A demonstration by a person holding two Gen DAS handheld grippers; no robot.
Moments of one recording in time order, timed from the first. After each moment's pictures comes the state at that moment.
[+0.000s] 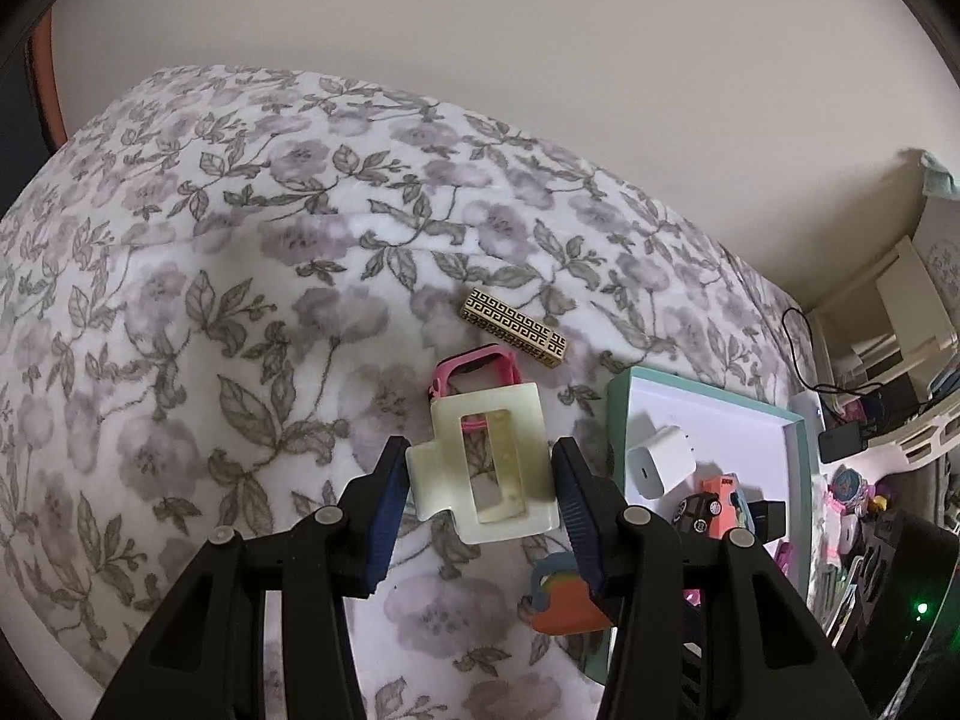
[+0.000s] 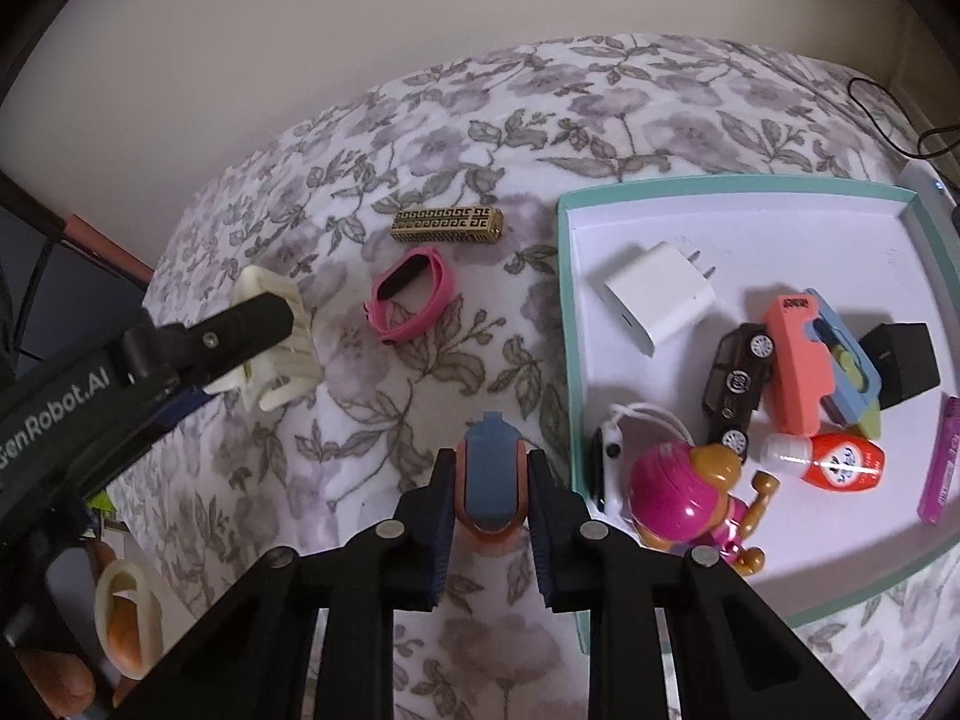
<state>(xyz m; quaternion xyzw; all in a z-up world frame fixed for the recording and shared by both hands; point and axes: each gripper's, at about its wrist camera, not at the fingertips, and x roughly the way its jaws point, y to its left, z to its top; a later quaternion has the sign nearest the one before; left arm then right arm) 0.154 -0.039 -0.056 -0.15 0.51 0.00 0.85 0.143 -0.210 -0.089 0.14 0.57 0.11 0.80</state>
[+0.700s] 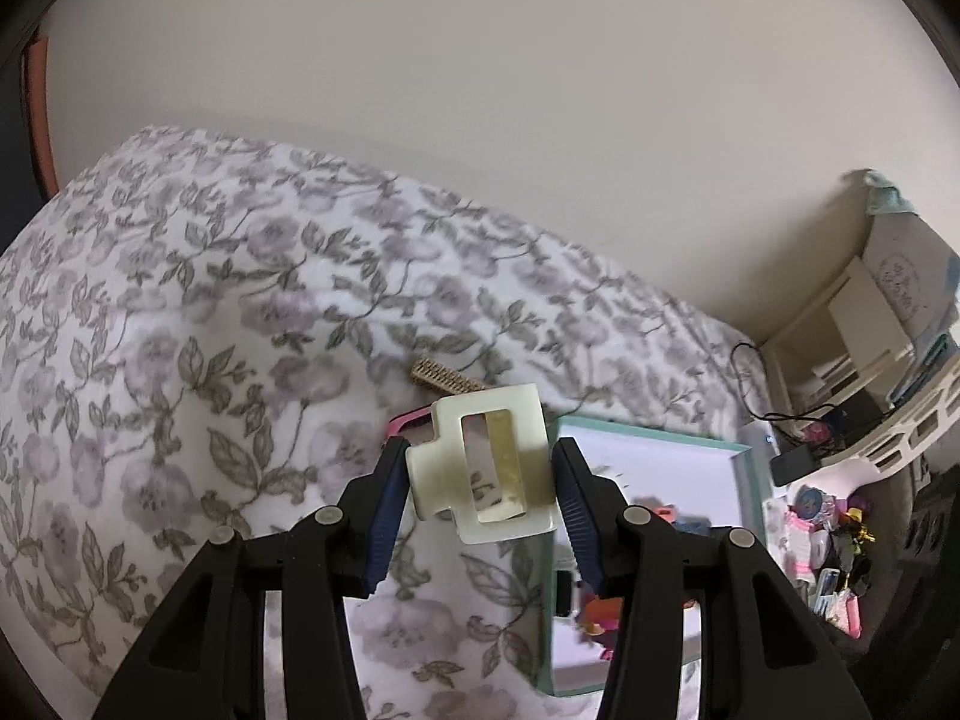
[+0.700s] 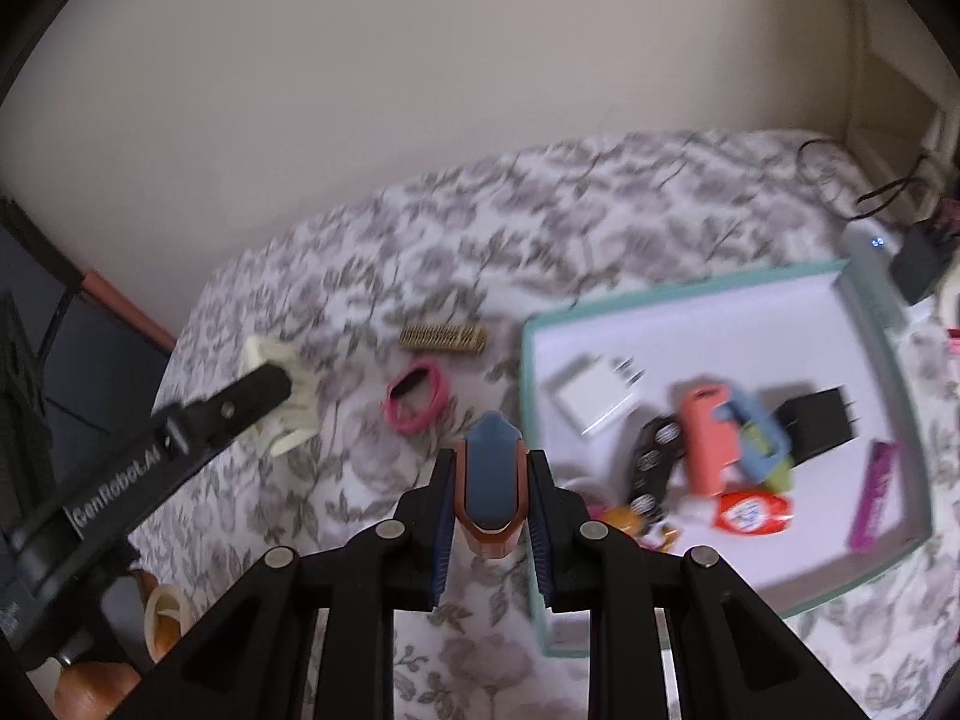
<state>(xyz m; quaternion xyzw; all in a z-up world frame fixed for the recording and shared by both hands) 0.138 -0.056 -0.006 -0.15 0.44 -0.03 0.88 0.133 -0.253 -0.020 0.16 0.49 0.09 0.85</state>
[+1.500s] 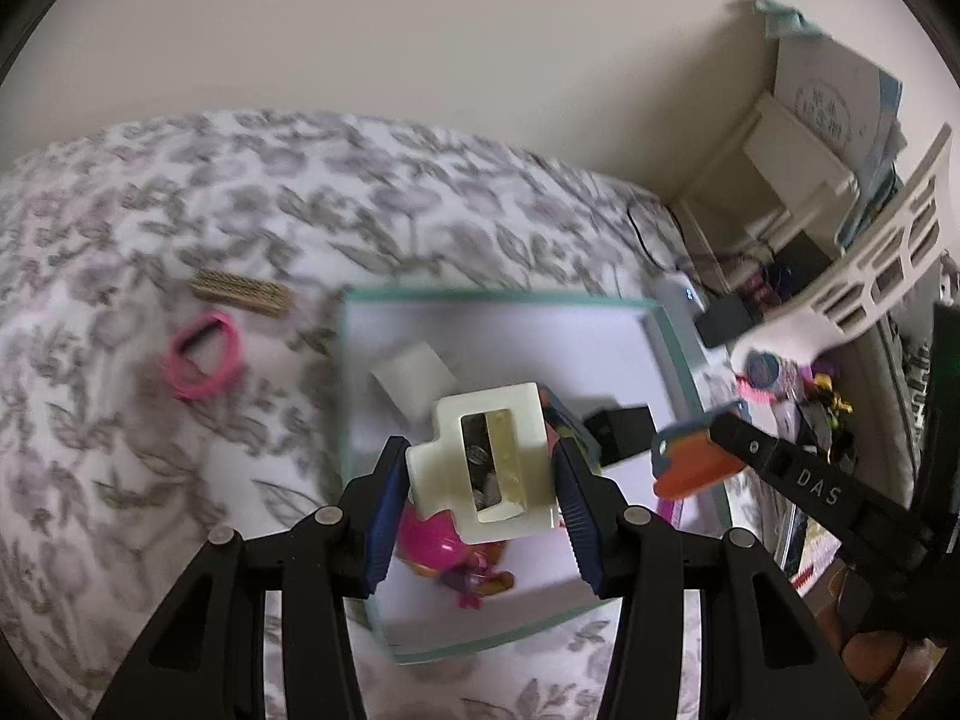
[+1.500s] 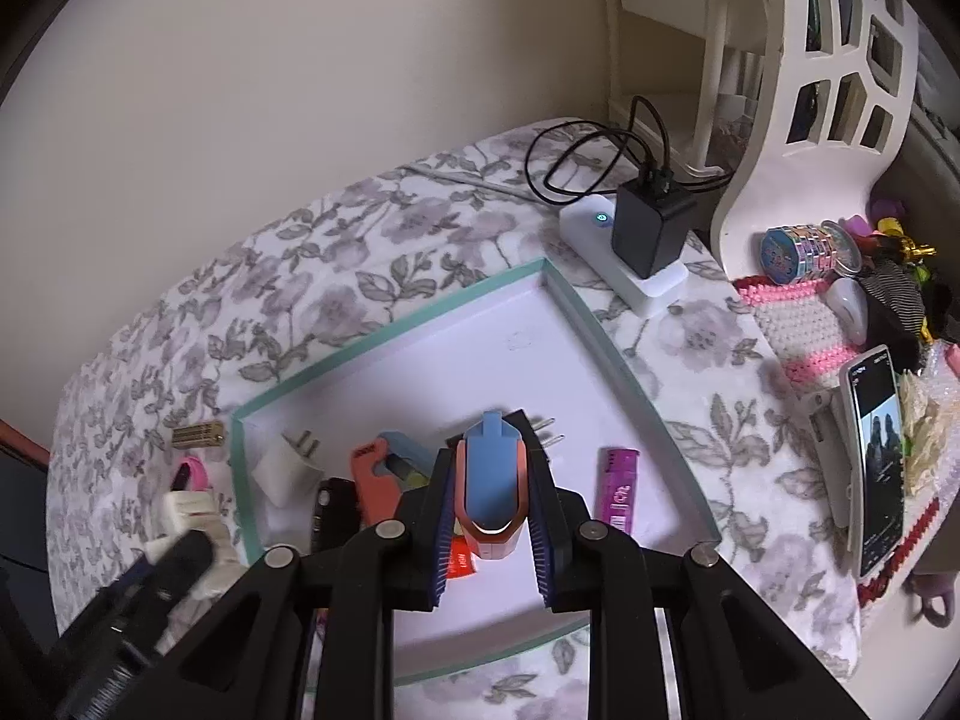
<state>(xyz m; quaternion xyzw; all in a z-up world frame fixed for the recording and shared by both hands) 0.138 -0.193 -0.050 -0.08 0.52 -0.15 0.84 0.119 -0.399 -0.043 0.18 0.50 -0.12 0.84</state>
